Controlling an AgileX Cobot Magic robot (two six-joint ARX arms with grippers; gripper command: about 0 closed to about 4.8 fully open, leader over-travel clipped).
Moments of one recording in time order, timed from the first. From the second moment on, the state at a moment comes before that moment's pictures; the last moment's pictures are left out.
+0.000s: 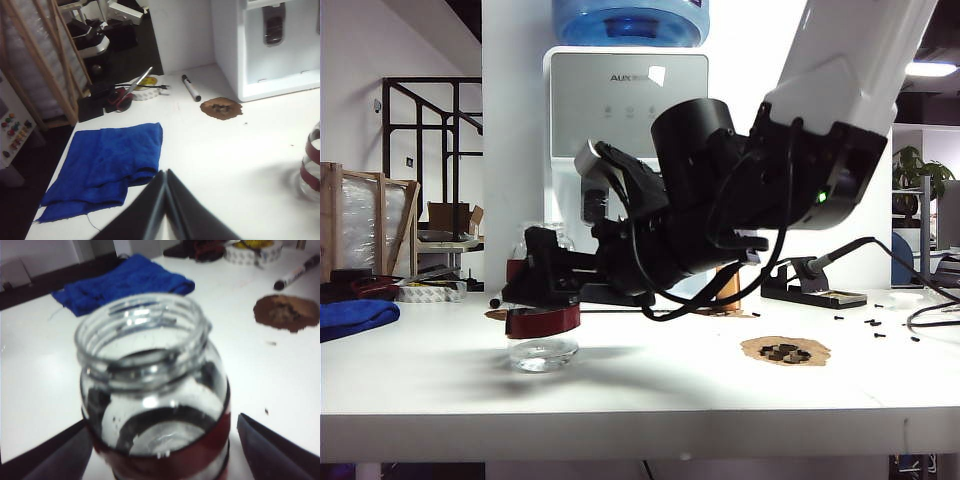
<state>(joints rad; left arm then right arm) -0.45 0.34 0.47 -0.41 -0.49 0.05 0.66 2.07 0.96 0.77 -0.32 -0.01</state>
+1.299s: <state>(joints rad) -0.02 0.34 0.01 0.28 -0.09 0.10 0.66 1.43 0.90 -0.01 -0.08 -0.25</state>
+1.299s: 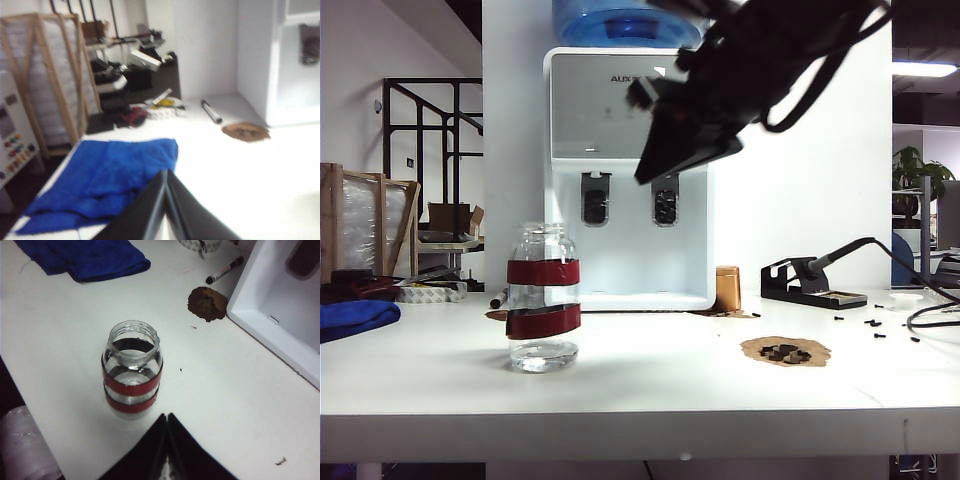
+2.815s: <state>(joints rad) -0.01 0.00 0.01 -0.05 -0.06 0.10 0.08 0.37 0.00 0.23 -0.23 0.16</state>
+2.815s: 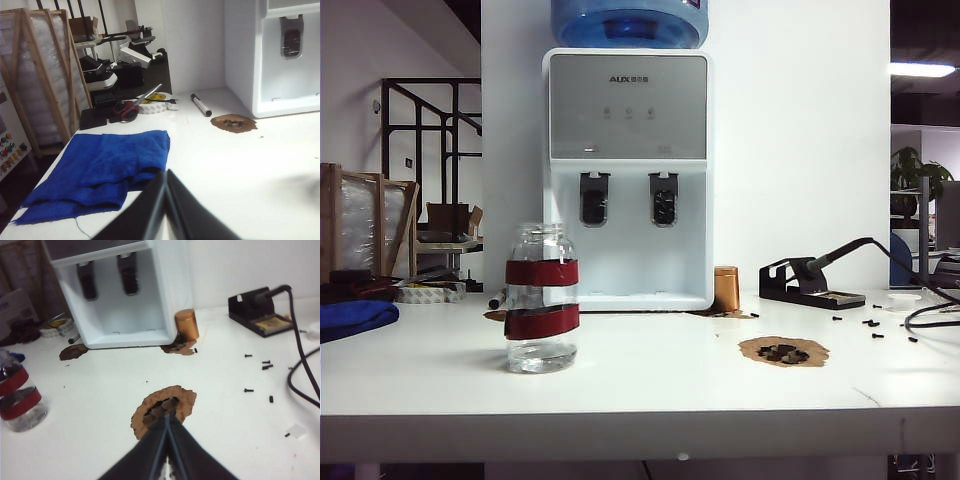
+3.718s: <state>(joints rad) -0.01 0.00 0.01 -0.05 -0.06 0.10 0.08 0.13 0.00 0.07 -0.26 0.16</state>
